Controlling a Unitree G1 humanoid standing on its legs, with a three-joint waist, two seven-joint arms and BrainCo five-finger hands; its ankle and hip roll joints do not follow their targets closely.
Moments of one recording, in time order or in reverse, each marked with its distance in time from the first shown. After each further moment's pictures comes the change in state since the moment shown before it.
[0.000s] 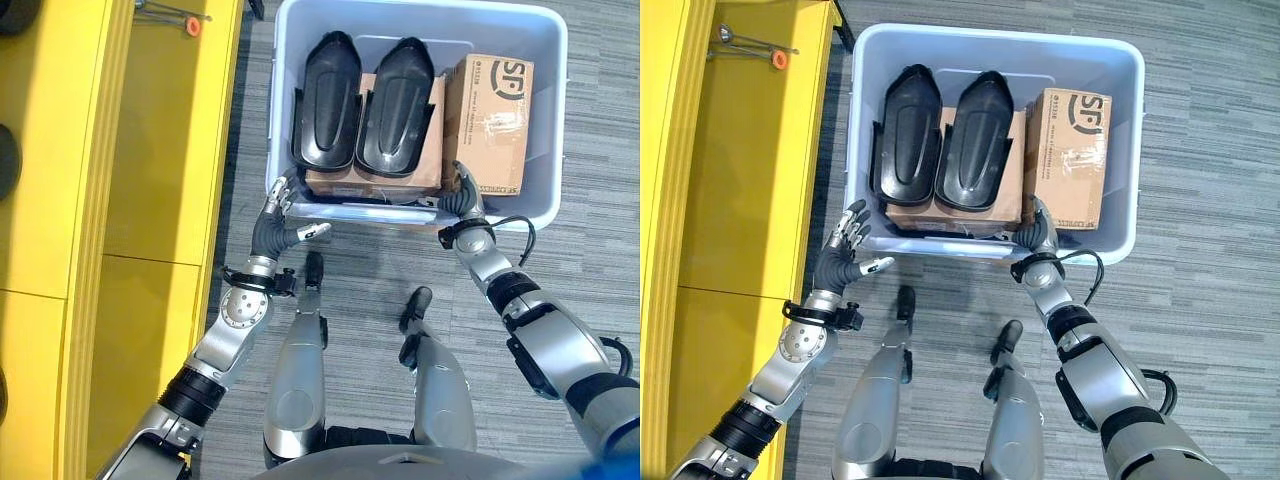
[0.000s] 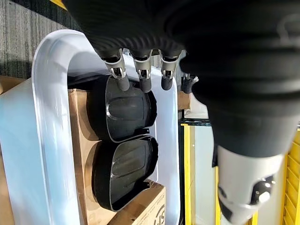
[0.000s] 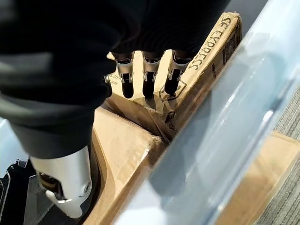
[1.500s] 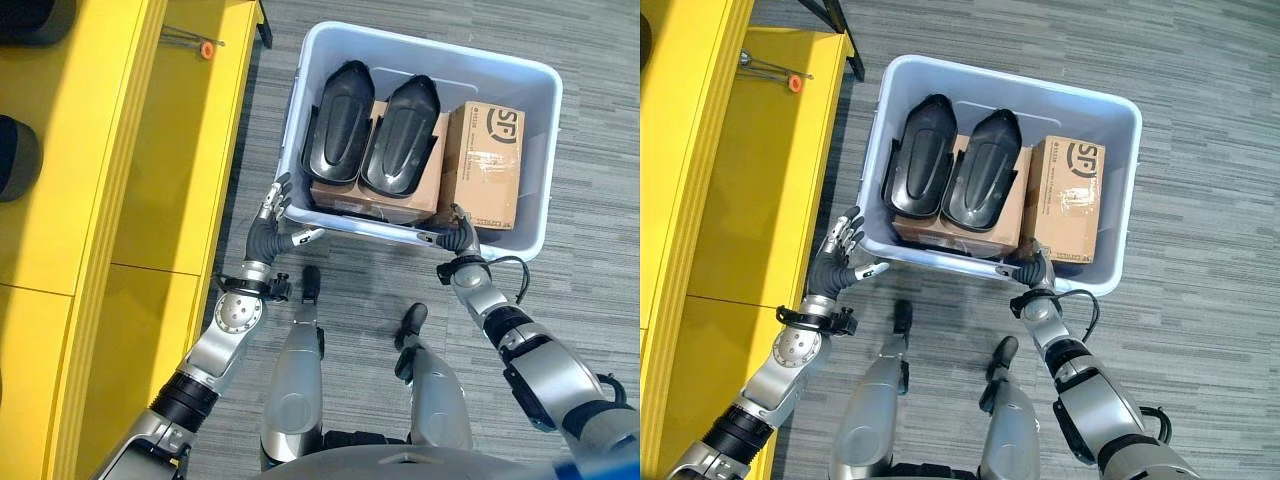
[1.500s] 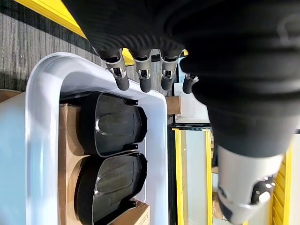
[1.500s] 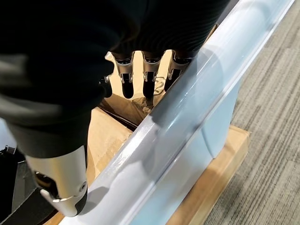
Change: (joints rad) left arm 0.024 0.030 0.002 0.000 0.010 0.003 0.018; right arm 0.169 0.068 -0.045 0.000 0.001 0.000 -0.002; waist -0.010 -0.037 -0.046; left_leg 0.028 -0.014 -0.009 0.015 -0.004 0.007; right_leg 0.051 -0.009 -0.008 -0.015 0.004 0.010
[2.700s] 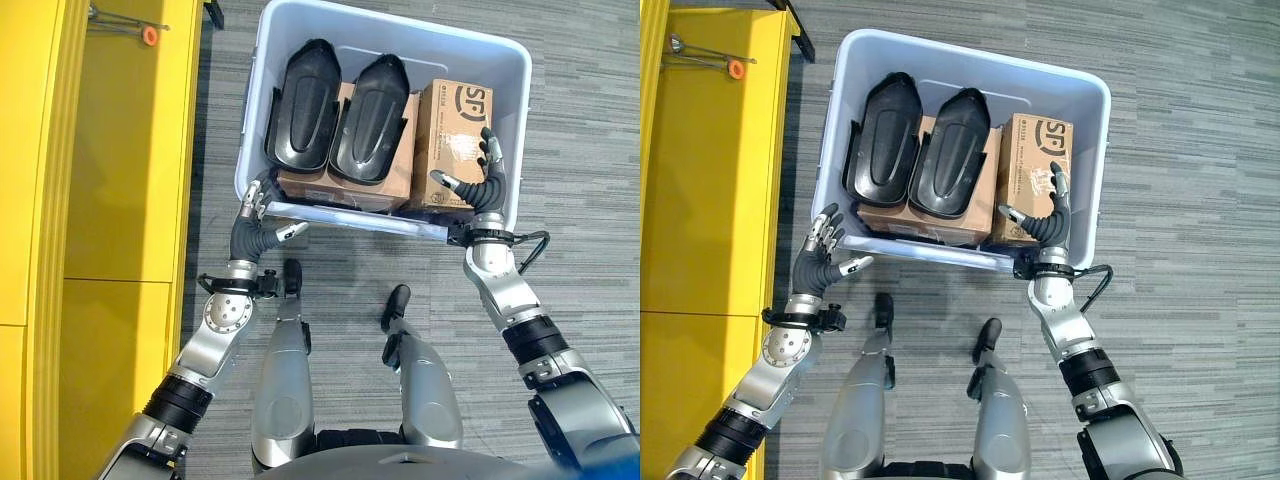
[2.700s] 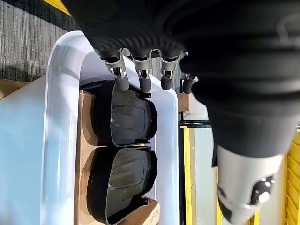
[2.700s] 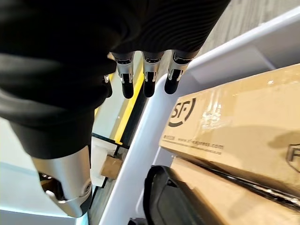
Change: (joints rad) left arm 0.026 -0.001 0.069 0.003 0.011 0.006 0.039; right arm 0.170 -0.096 -0.149 -0.840 0.028 -0.022 -0.079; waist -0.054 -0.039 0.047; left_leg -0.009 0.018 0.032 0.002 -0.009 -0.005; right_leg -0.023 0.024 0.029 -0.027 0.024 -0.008
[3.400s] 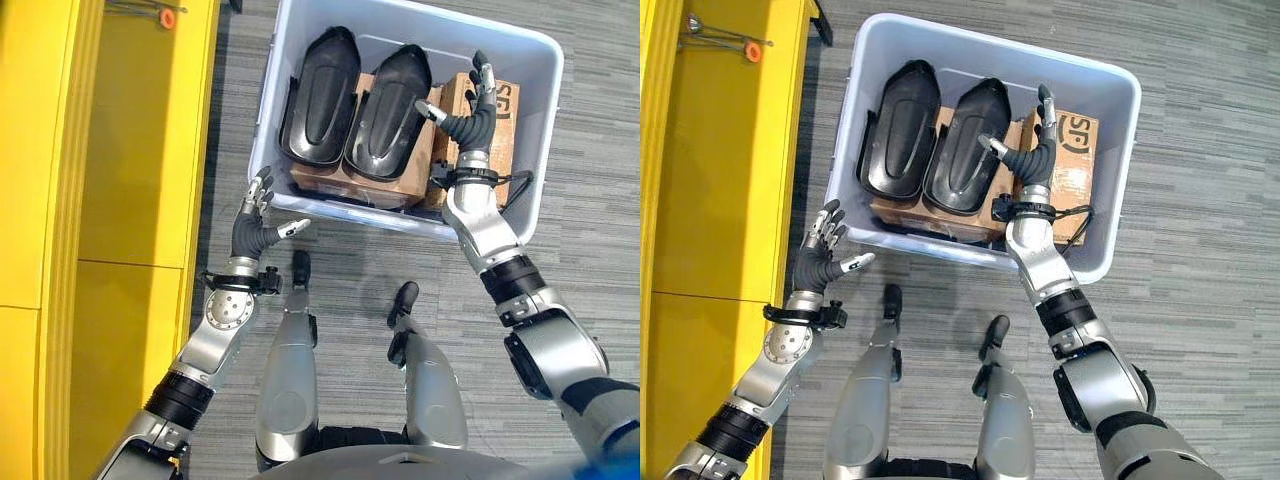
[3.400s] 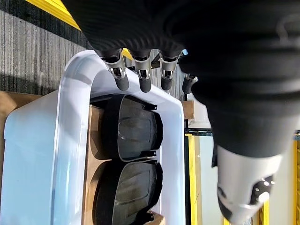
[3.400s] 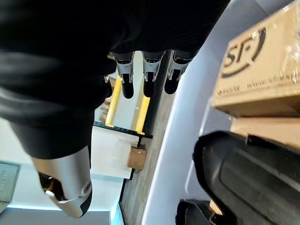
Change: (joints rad) left arm -0.030 0.000 -0.012 -0.001 -0.012 0.002 -0.001; right arm -0.357 0.058 0.033 0.243 0.114 -0.013 -0.045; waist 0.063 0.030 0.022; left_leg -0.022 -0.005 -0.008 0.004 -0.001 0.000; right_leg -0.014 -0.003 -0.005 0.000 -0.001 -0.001
